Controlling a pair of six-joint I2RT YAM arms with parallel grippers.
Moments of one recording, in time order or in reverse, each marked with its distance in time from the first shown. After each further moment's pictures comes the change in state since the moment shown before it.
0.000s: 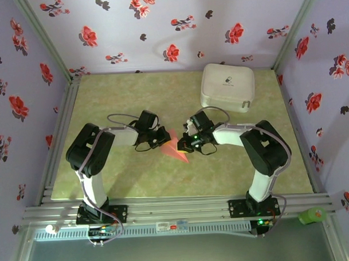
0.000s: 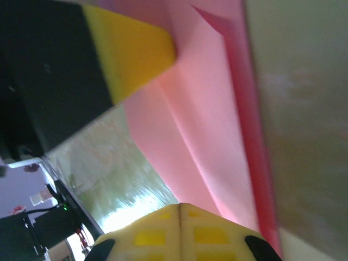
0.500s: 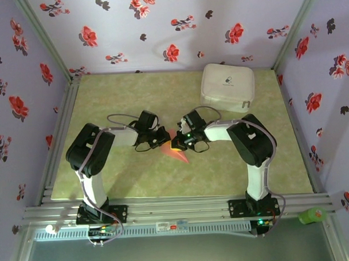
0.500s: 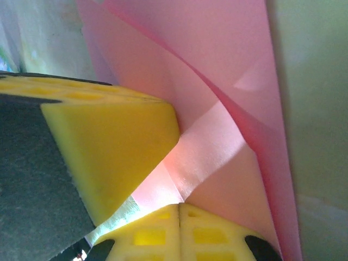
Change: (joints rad) left arm 0.001 0.000 -0.006 0.016 0.001 -0.001; right arm 0.019 0.155 0.078 0.079 0.004 0.023
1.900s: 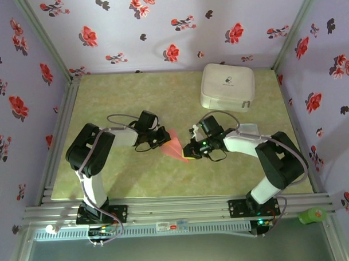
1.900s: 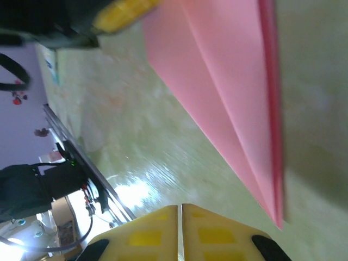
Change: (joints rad) left arm 0.000 -0.002 -0.006 0.011 0.002 -0.007; right arm -0.055 -0.348 -0.224 -0.138 -0.088 -0.116
